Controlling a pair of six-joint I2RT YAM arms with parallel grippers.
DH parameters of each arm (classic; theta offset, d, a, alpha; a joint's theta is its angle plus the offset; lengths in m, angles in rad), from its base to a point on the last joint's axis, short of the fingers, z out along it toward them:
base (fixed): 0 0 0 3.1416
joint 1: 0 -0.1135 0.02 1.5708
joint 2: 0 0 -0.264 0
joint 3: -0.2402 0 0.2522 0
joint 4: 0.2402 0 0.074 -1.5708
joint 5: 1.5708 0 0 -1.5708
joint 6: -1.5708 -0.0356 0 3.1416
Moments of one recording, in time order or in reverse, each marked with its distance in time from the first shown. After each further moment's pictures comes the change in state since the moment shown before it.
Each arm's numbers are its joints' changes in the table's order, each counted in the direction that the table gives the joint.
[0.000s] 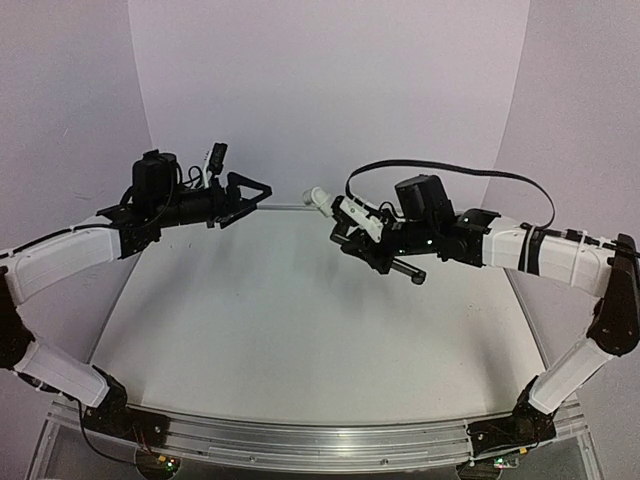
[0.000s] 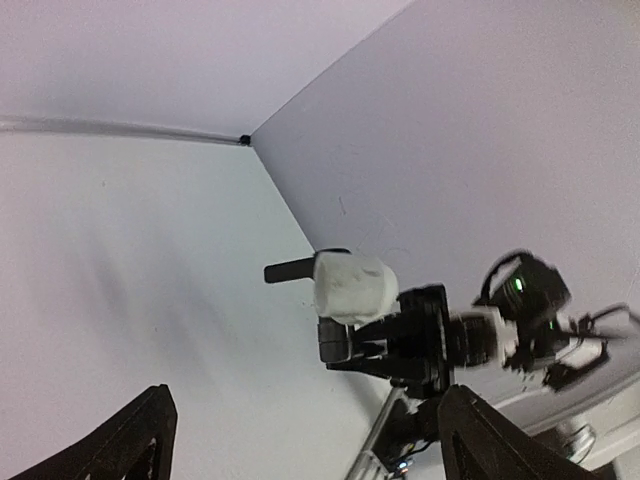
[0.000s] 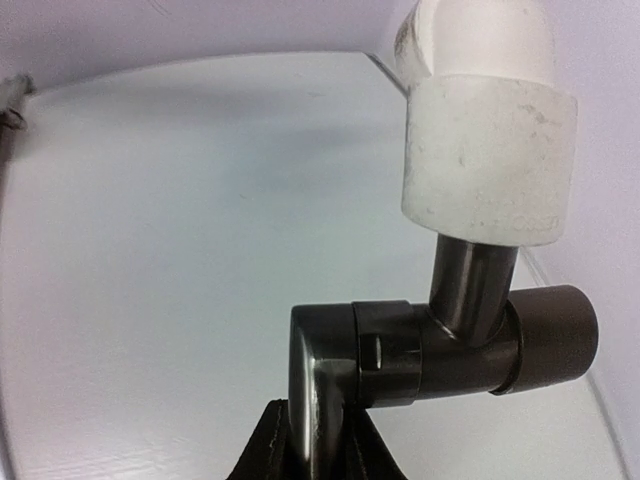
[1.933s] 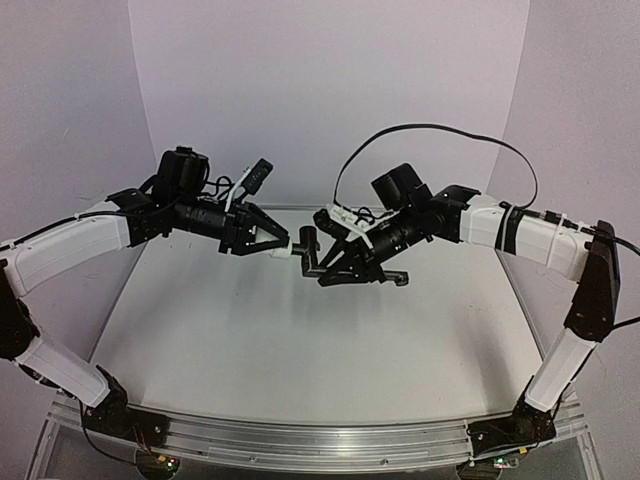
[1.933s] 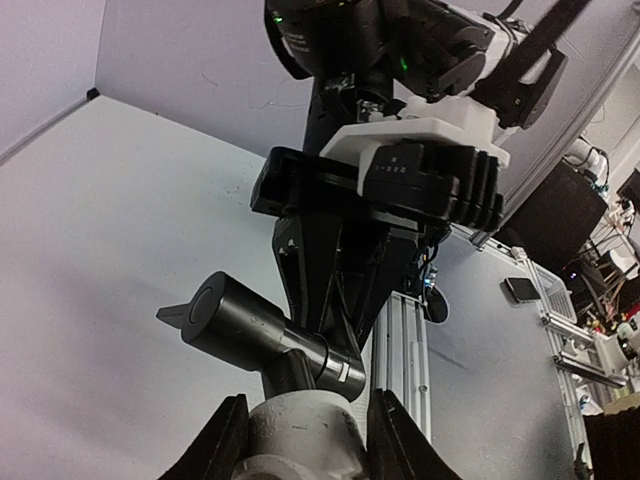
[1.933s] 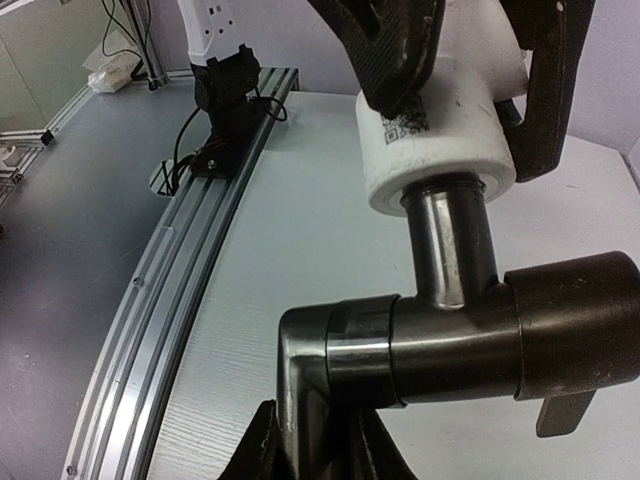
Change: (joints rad) left arm 0.141 0.062 -0.163 0.390 0.289 -0.695; right arm -0.005 0.157 -0.257 0.357 -0.678 0.205
